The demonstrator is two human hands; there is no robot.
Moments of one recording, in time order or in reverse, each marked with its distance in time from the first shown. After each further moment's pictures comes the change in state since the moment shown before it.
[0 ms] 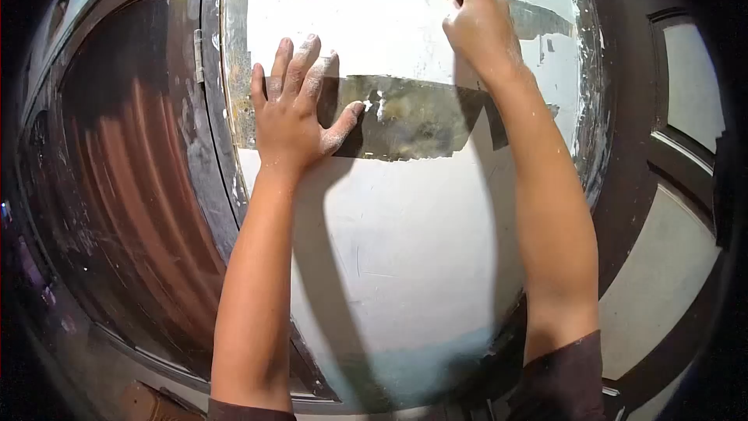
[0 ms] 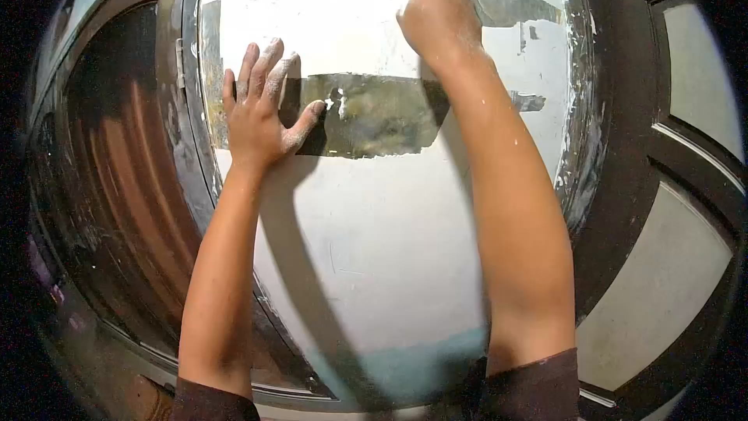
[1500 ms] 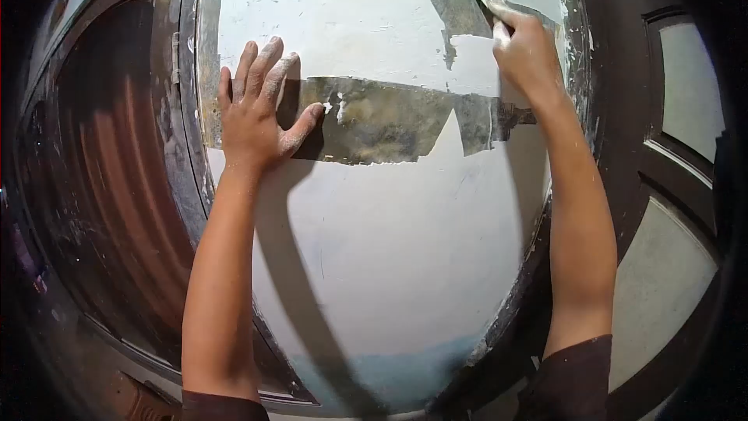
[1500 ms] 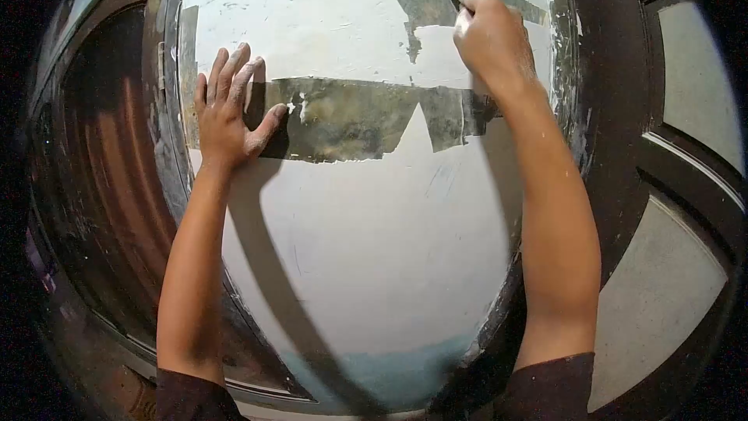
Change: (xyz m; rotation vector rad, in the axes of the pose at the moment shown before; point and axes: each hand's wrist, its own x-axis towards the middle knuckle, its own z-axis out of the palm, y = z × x) left_hand 0.000 -0.004 0.003 0.060 0.008 0.034; right_hand -0.004 0.097 -0.045 -0.068 0.132 -0.195
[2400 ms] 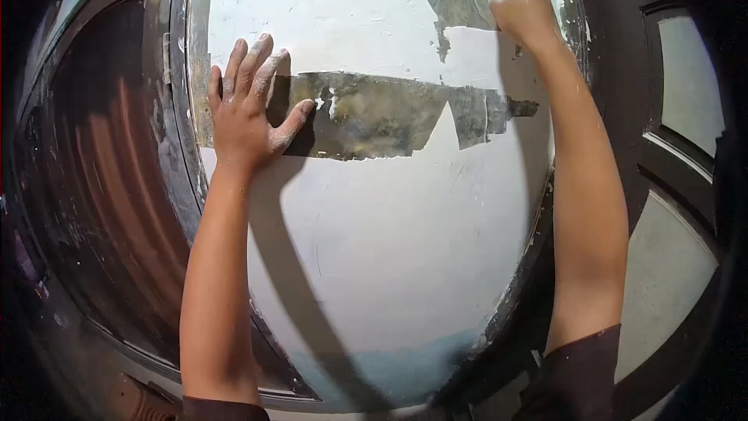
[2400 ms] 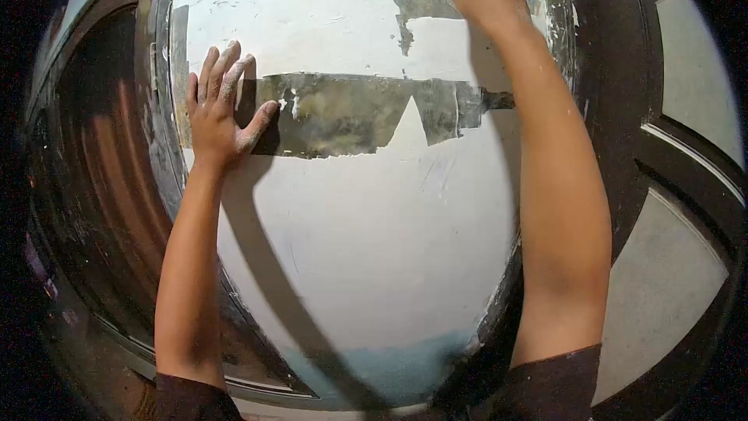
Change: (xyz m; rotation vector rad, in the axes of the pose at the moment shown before) left_hand 0.000 0.003 -0.004 -0.018 -0.019 -0.037; right_hand 0.049 0.009 -0.003 -0.123 -0.072 0.117
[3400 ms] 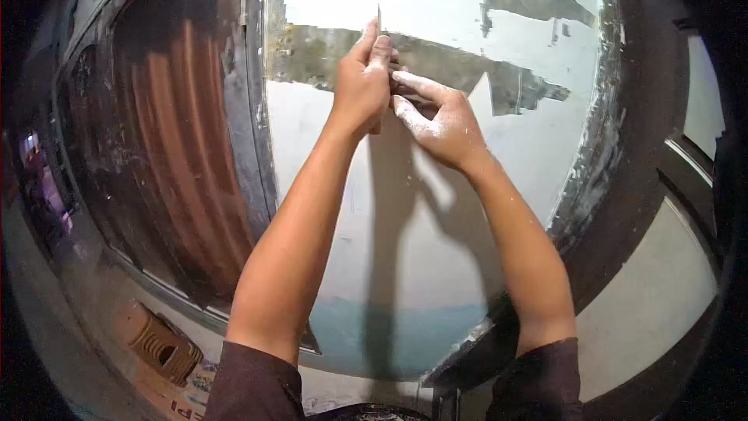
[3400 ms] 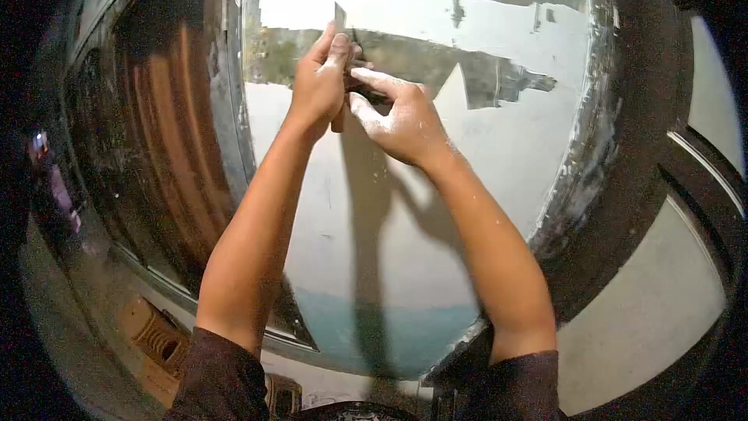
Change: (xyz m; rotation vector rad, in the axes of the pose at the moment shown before) left_hand 0.017 0.119 -0.036 -1.289 -0.104 -0.975; right_hand -0.196 -0.113 0.026 1.144 -0.579 0.059
